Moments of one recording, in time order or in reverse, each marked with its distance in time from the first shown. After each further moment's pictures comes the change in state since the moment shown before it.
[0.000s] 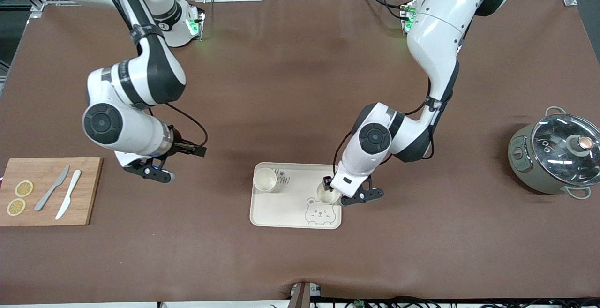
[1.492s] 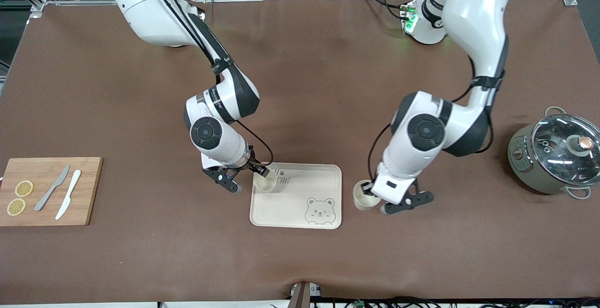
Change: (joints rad) left arm 0.125 -0.207 0.032 -0.036 0.028 -0.199 0.078; right arm 0.195 0.271 0.000 0.083 0.060 0.366 0.428
